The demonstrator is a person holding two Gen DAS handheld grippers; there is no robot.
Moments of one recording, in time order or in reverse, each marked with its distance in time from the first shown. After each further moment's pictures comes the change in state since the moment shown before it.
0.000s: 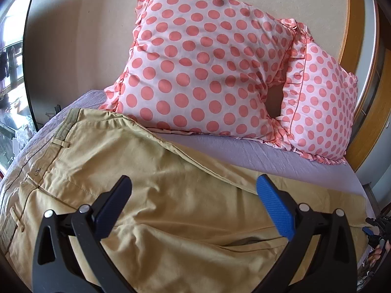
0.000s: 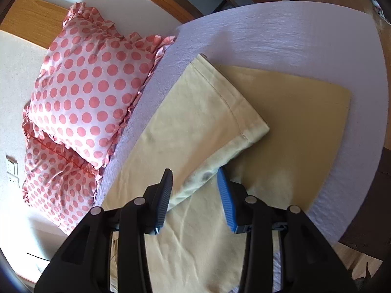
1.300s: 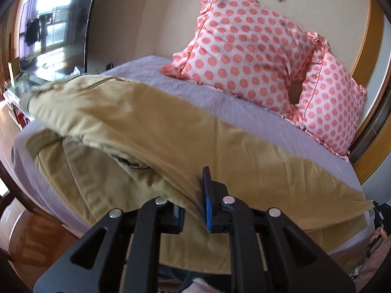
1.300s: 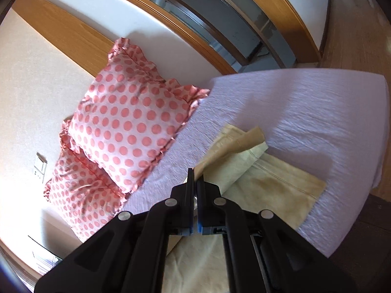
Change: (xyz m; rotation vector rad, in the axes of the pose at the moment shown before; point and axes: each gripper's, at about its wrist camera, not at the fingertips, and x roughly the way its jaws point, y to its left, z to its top) left arm -0.132 0.070 -0.133 -0.205 0.054 0.093; right arm -0.046 -0.033 0.034 -0.130 -0.210 0.209
